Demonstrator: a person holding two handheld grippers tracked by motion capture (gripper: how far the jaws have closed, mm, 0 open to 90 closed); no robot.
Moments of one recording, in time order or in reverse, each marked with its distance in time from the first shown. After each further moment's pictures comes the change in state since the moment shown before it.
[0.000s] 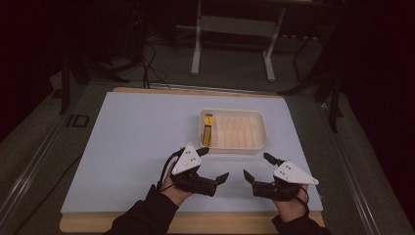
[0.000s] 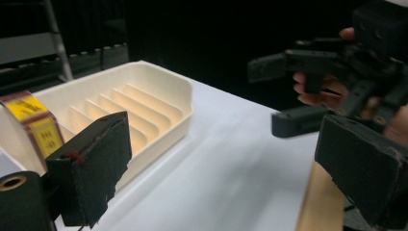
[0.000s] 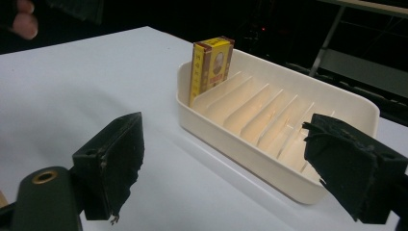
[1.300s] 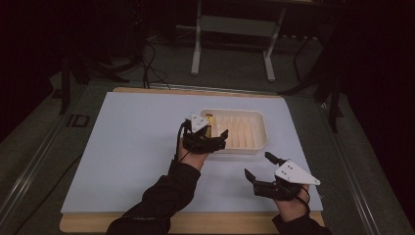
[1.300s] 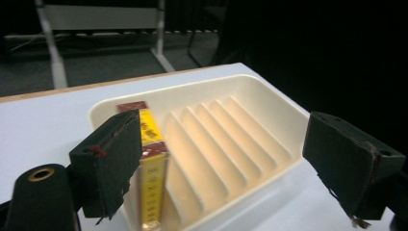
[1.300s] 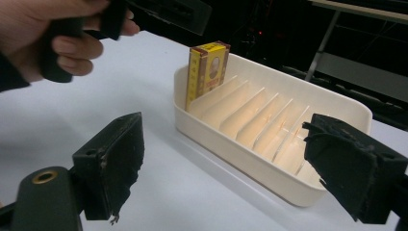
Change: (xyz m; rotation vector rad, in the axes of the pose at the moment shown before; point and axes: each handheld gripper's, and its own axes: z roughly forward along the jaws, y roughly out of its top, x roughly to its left) left arm 0.054 0.035 0.063 0.033 0.348 -0.198; right arm -0.001 0.001 -0.002 -0.014 -0.011 0.001
